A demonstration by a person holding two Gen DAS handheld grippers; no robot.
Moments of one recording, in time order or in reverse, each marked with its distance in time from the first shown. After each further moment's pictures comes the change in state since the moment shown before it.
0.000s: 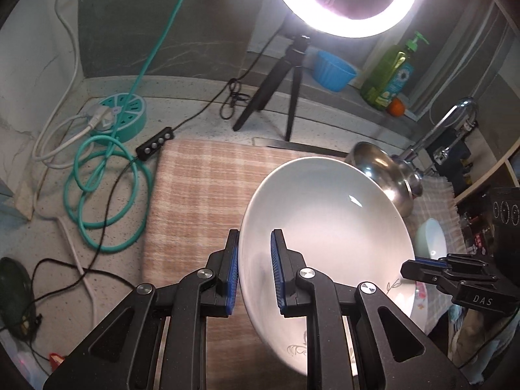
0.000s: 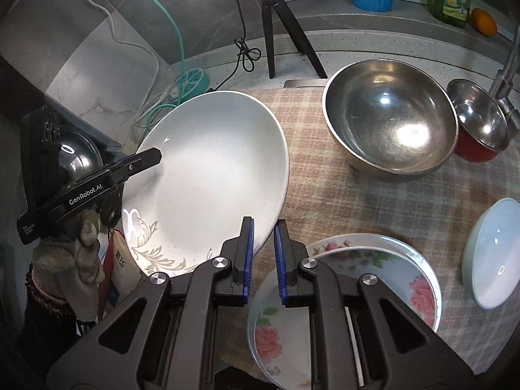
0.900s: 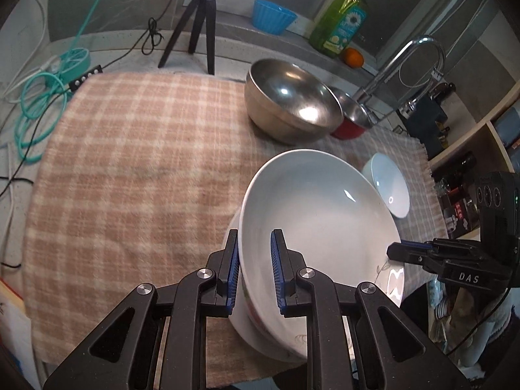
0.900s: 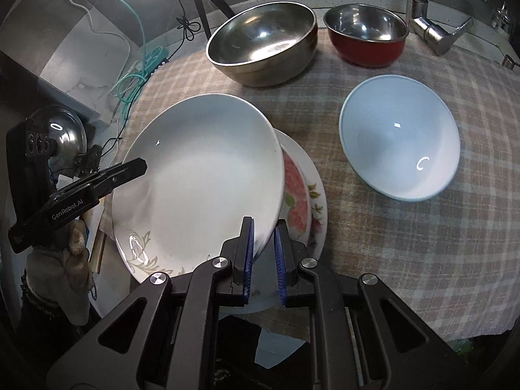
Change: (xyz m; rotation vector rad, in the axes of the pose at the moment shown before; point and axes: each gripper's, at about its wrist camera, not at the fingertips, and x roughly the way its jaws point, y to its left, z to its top) left arm 0.024 -0.116 -0.090 -0.008 0.095 -0.065; right arm -0.059 -0.111 -0.088 0.056 0.090 -0.047
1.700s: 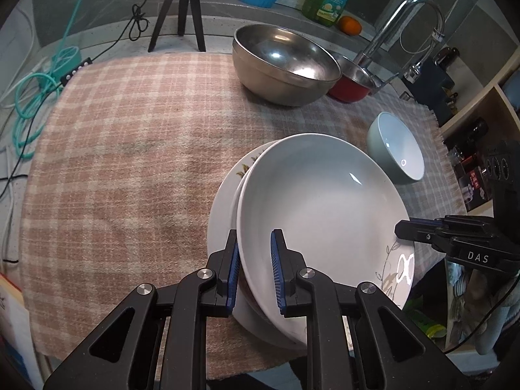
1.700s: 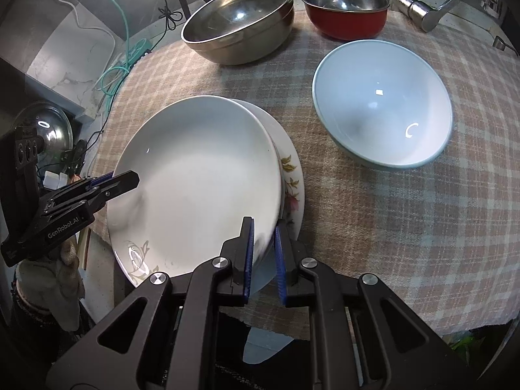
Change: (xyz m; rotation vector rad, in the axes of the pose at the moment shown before) left arm 0.020 -0.016 -0.020 0.081 0.069 0.070; right arm 0.016 -0.014 -0.016 0.015 0.021 -0.046
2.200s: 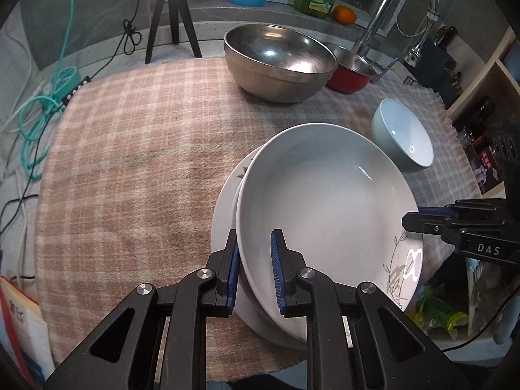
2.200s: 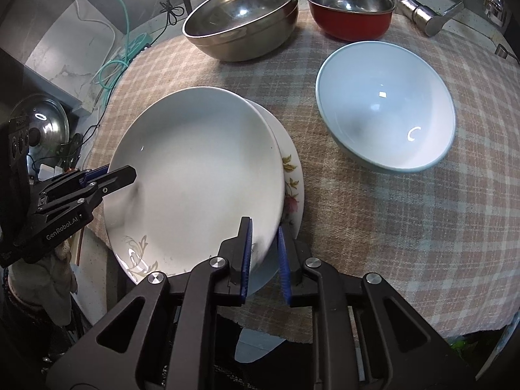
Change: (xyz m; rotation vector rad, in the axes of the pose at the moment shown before) left arm 0.002 -0.011 -0.001 0.087 -0.001 0.079; right arm 0.004 0.004 0.000 -0.027 0.005 -0.014
